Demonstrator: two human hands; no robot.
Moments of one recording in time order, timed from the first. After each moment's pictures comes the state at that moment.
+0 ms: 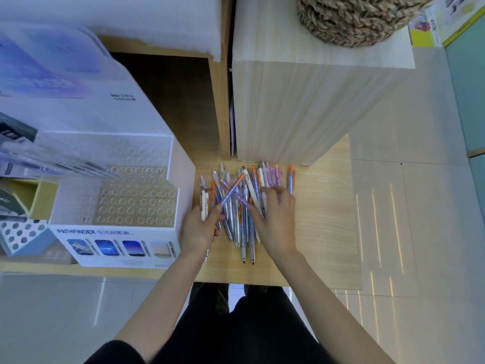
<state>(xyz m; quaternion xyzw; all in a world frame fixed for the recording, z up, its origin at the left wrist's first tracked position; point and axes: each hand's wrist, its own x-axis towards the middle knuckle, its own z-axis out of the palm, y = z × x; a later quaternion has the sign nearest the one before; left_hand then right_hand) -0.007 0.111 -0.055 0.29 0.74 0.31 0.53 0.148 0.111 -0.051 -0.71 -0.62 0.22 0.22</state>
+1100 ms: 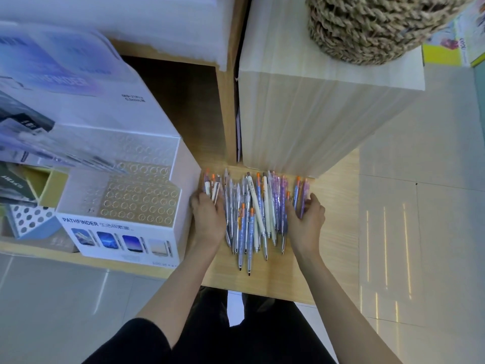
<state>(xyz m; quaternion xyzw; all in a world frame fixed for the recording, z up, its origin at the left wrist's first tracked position) 0.022 0.138 -0.045 0.41 0.82 0.22 0.33 0.199 0.129 -0.064 -0.79 -0.39 0.38 0.29</state>
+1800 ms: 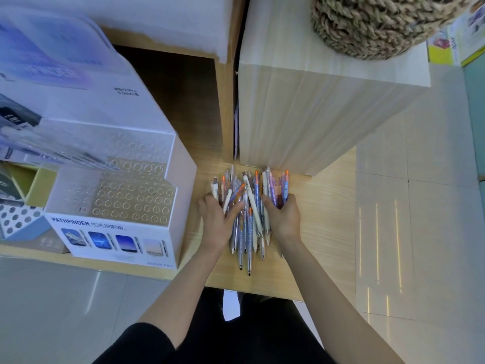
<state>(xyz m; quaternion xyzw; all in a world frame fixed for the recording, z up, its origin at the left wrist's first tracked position) 0.033 0.127 -0.070 0.45 0.76 0.27 0.38 0.169 0.146 -0.067 -0.76 -0.34 0.47 0.29</state>
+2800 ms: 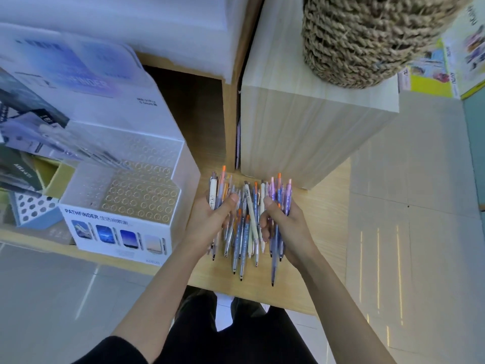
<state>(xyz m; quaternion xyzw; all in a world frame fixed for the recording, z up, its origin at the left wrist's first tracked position) 0.024 0.127 0.009 0.38 0.66 0.39 0.52 0.193 0.133 0.008 -0.51 -0.38 0.68 0.37</state>
